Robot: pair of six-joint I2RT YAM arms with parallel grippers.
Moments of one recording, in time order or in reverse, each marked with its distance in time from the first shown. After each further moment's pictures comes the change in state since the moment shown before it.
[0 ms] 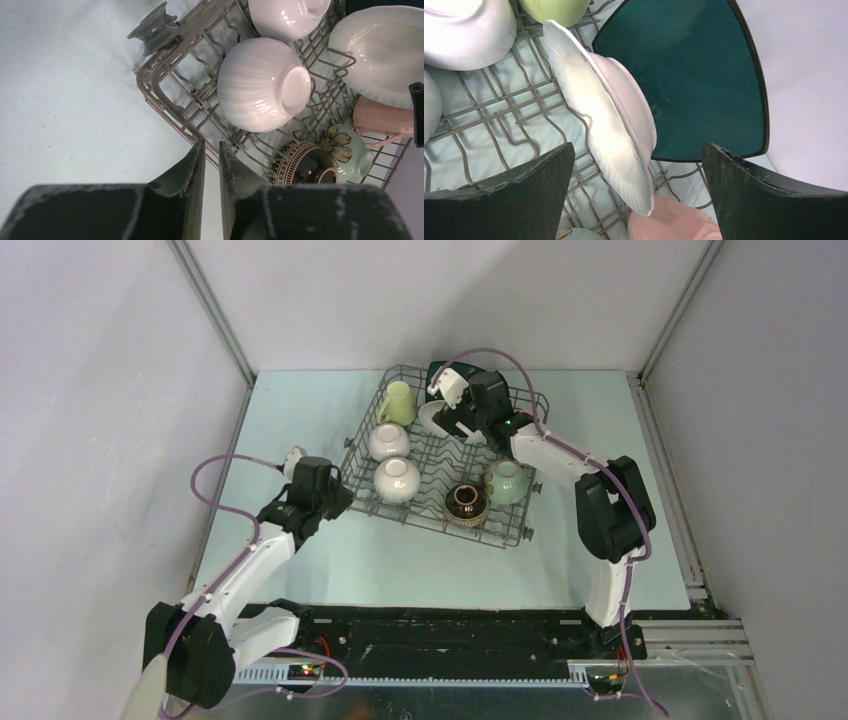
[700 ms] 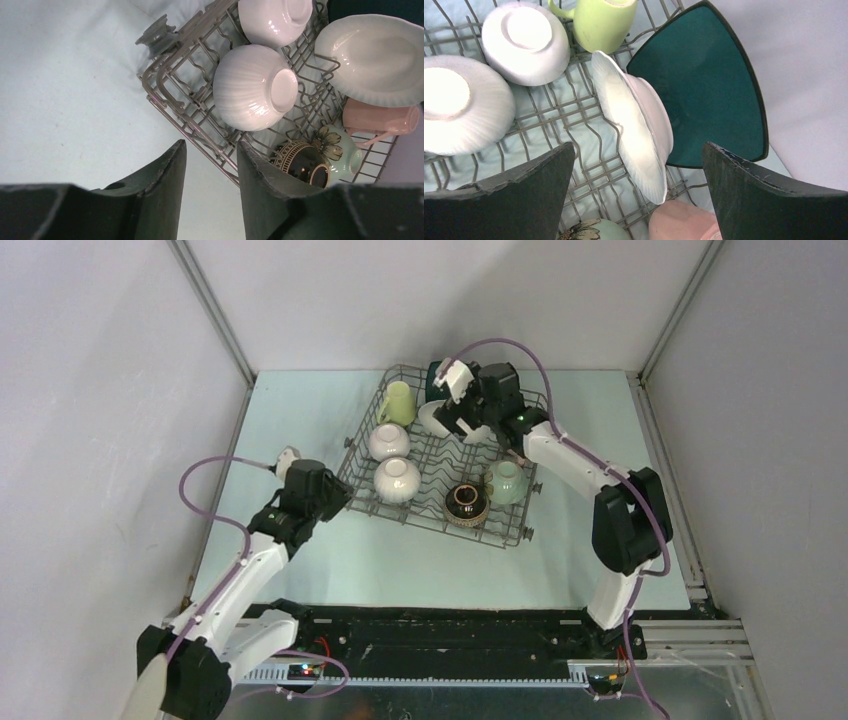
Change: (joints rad) left arm 0.000 -0.087 0.000 -0.039 -0.019 0.005; right arm -0.012 -0.104 0.002 -0.079 -0.167 0.067
